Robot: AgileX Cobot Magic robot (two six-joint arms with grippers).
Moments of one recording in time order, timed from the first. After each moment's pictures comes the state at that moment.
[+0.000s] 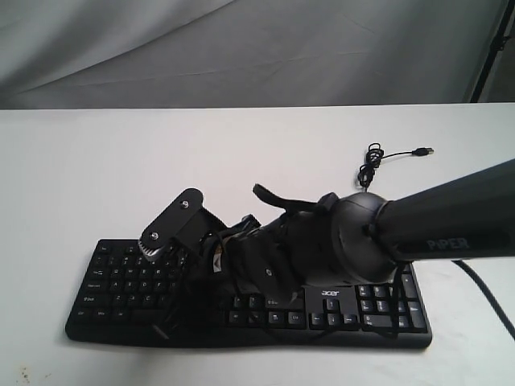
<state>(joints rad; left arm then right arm) -0.18 0.00 0.00 0.04 0.26 -0.02 0.91 2.03 -1.09 0.19 0.02 -0.29</state>
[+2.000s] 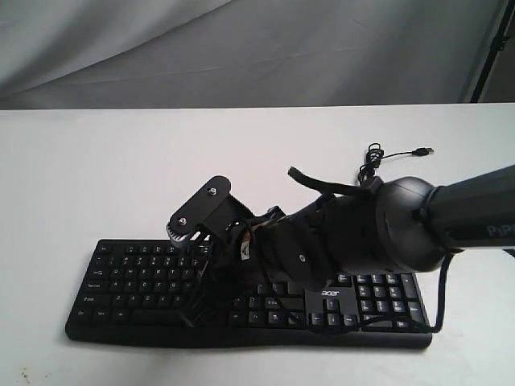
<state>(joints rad) -0.18 0.00 0.00 0.04 0.26 -0.02 0.85 1.94 -1.02 0.18 0.05 -0.29</state>
